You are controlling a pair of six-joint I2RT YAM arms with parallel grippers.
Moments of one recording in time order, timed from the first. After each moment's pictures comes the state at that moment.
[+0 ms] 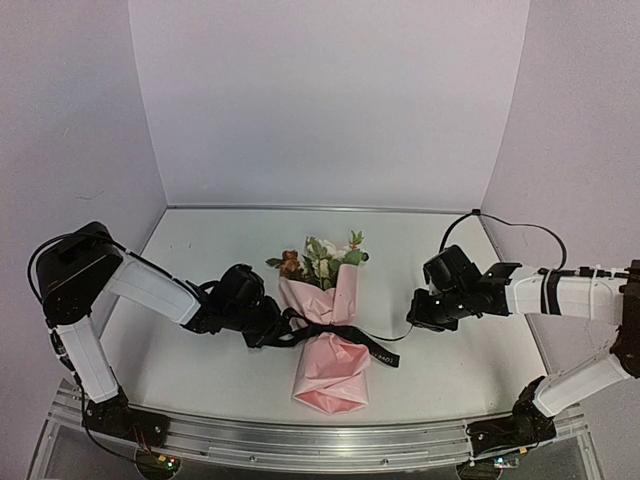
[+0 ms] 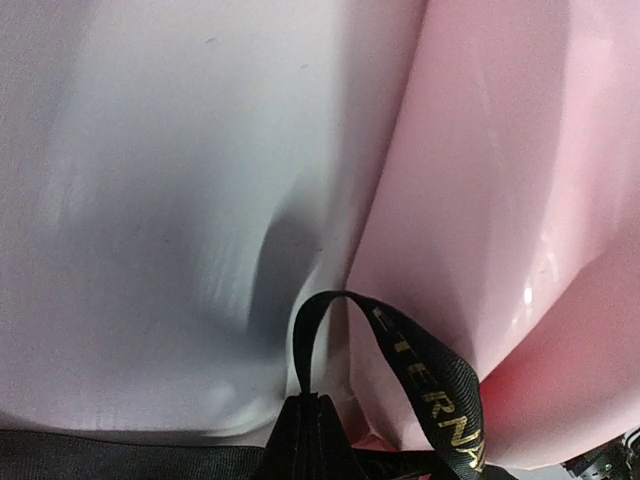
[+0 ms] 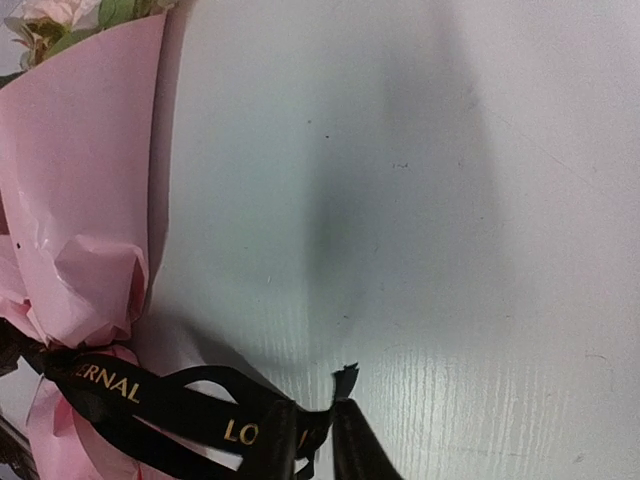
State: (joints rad) left arm -0.85 1.78 0.75 0.25 0.20 -1.38; right arm 0.70 1.36 0.78 -0.42 0.07 0.79
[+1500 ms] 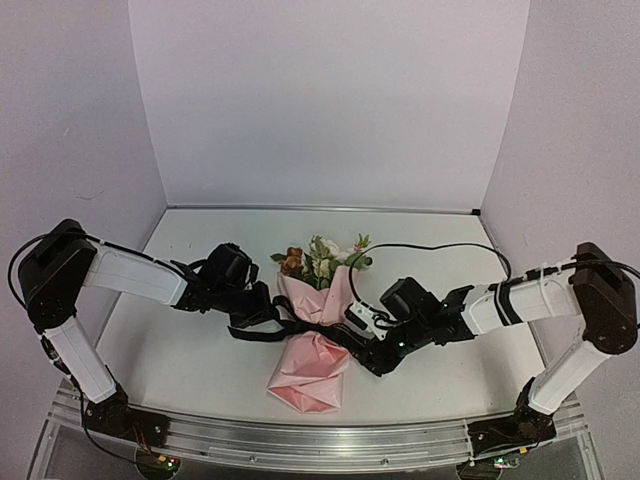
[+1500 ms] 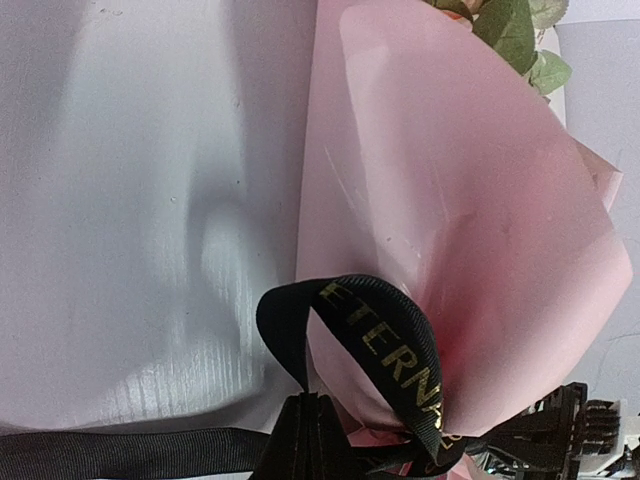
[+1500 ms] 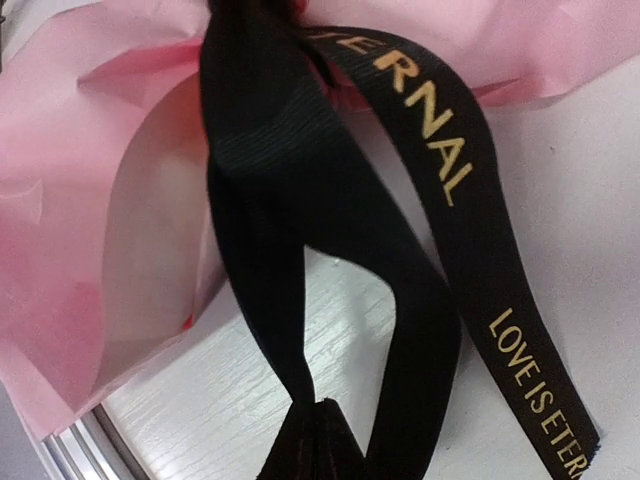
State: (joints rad) left arm -0.75 1.68 0.83 0.02 0.23 -0.99; right arm 0.93 1.60 0.77 -0.18 -0.24 0.16
